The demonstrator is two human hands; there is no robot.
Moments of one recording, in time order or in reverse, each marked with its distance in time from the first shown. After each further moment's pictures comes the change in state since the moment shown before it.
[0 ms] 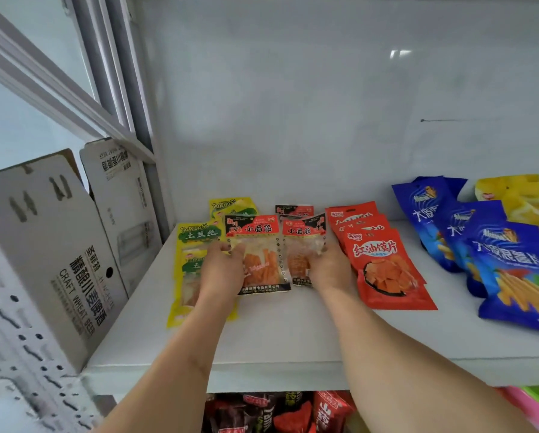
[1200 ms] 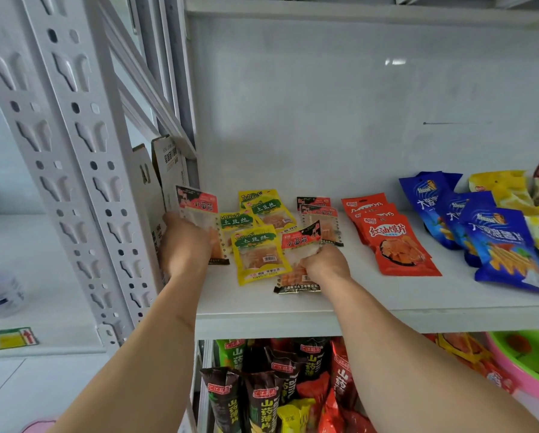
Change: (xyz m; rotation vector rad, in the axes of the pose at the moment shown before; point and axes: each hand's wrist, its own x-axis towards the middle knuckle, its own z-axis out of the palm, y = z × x) left_hand -0.009 0.001 -0.141 -0.622 0.287 -0.060; right_hand -0.111 -0.069 -0.001 -0.018 -0.229 0.199
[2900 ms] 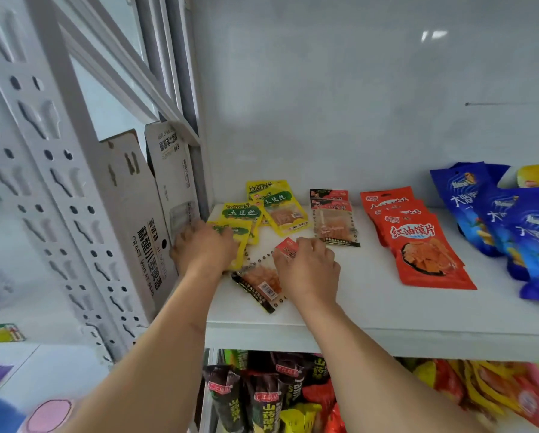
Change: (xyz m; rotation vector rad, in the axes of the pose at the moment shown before) left_hand 0.030 -0.047 0.030 1.339 -0.081 0.243; right_hand -0.002 0.004 0.044 -0.363 0.199 -0.436
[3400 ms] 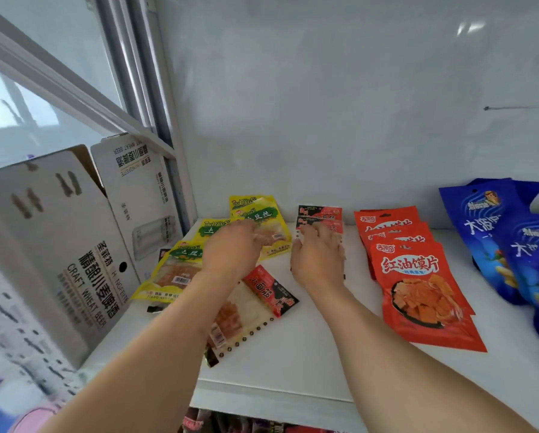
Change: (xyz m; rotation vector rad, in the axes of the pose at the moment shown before) left_hand 0.000 0.112 0.043 0.223 0.039 0.447; right_hand 0.125 0.065 -0.005 0.049 -0.009 -0.145
